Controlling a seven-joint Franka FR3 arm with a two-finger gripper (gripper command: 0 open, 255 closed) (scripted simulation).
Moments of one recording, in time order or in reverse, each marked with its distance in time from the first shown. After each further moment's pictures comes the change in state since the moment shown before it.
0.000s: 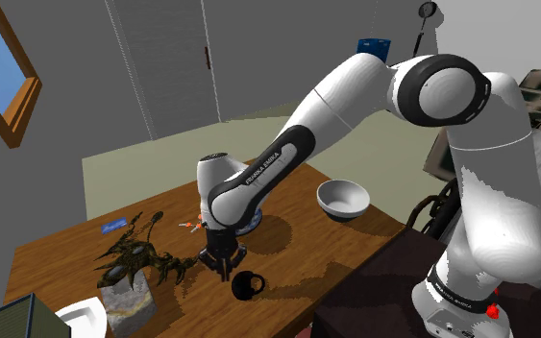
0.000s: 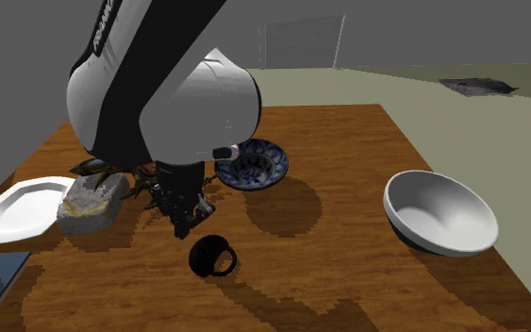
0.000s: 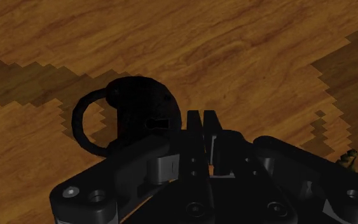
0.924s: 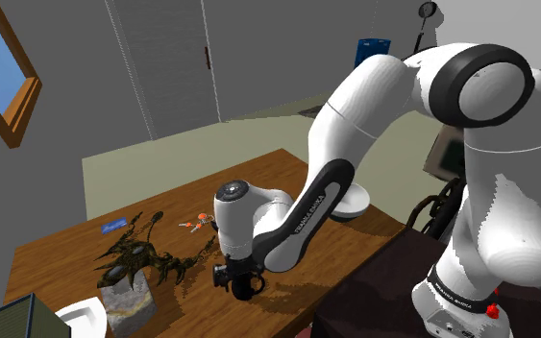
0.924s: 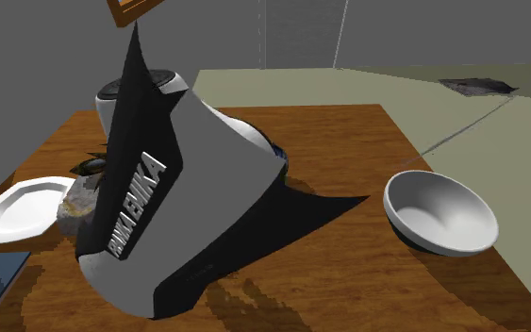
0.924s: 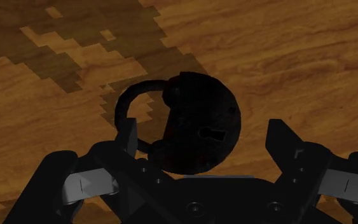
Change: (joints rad) arm 0.178 -0.118 -0.123 -0.260 -0.348 0.252 0.119
